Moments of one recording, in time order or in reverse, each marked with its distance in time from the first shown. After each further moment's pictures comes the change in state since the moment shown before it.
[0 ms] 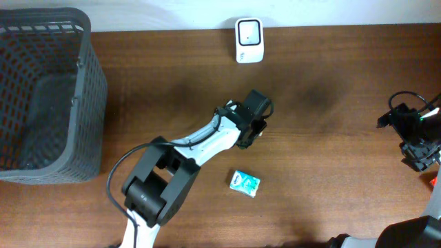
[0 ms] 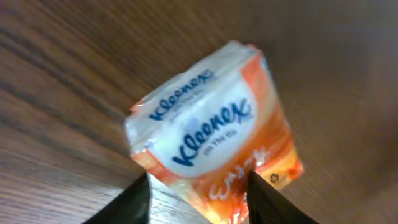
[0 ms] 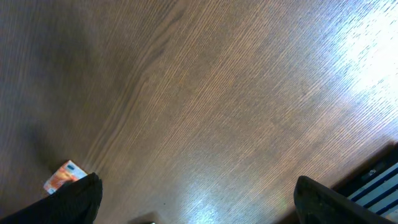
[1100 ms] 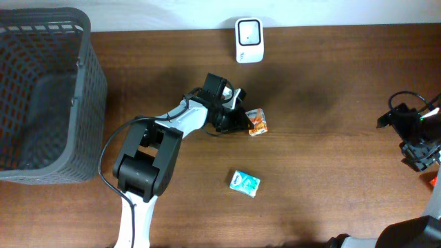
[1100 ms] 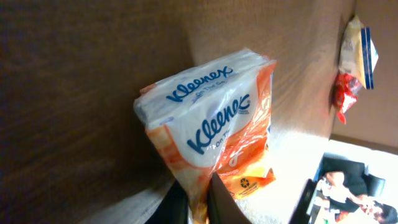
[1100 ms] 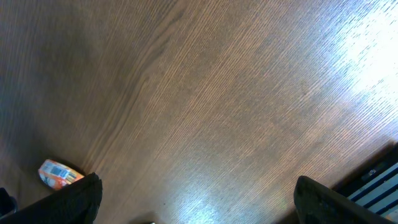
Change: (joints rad) left arm 0.266 0.127 0.002 0.127 0.768 1.052; right arm 0.000 0.000 0.000 0.000 0.000 0.000
